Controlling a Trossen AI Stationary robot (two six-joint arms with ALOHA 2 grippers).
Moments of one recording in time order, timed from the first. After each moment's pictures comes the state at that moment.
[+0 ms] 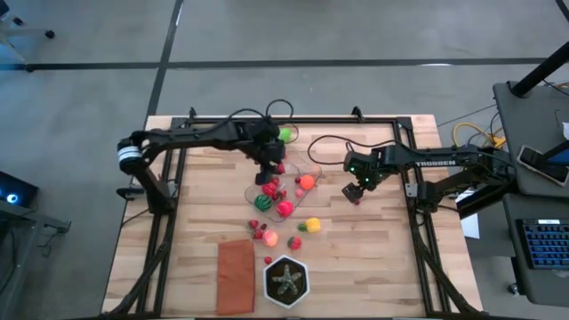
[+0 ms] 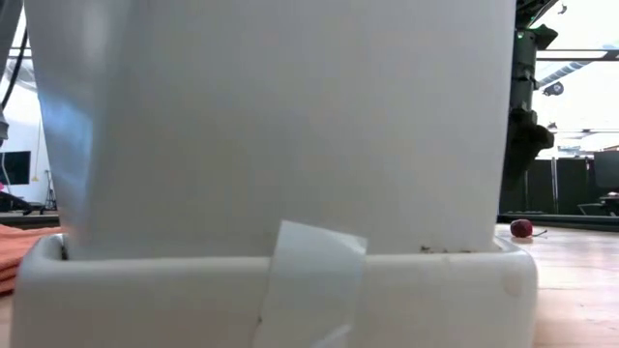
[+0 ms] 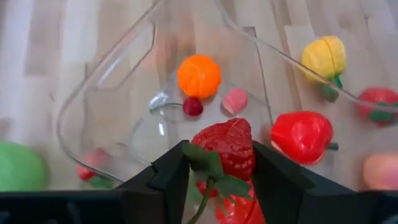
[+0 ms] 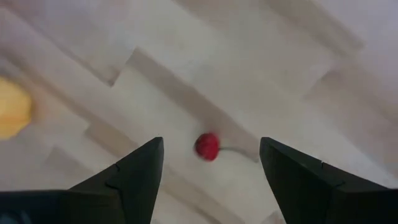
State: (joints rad) left arm 0.35 1.65 1.30 -0.60 0.29 0.33; right arm -0.22 1.29 0.79 -0.88 -0.09 0.71
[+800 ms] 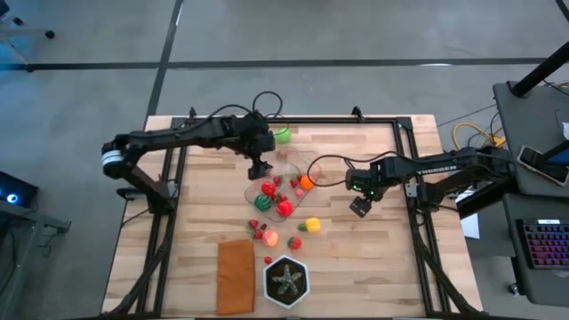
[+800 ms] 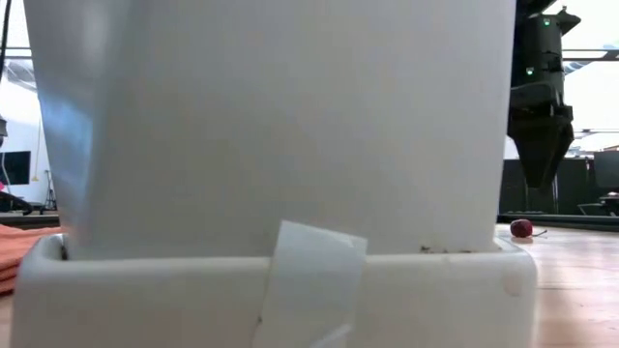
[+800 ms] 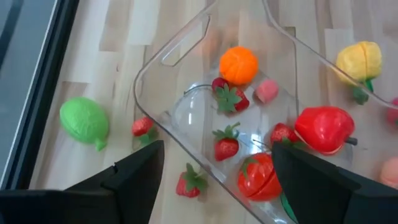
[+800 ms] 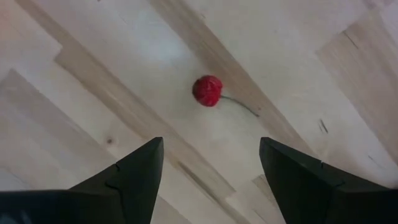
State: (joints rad) left arm 0.35 1.52 1.30 -0.70 0.11 0.24; right arm -0.05 1.29 0.78 -0.97 -0.05 0.69
